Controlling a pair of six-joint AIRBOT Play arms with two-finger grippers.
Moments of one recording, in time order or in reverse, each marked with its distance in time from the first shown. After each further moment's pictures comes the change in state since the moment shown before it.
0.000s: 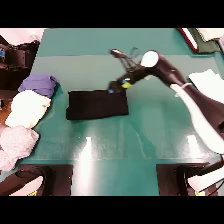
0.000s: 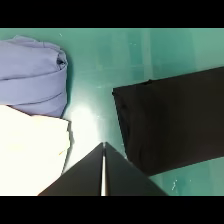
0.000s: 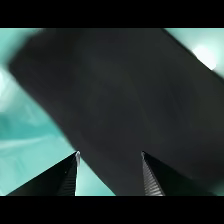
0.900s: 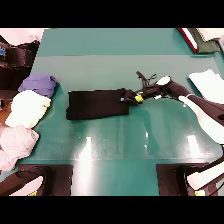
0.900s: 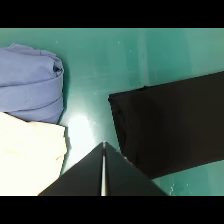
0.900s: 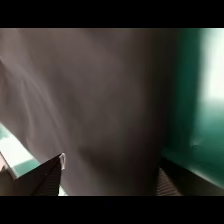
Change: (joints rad) left arm 0.000 0.000 0.000 -0.010 0.015 -0.002; right arm -0.119 -0.083 -0.337 0.351 -0.186 -0.008
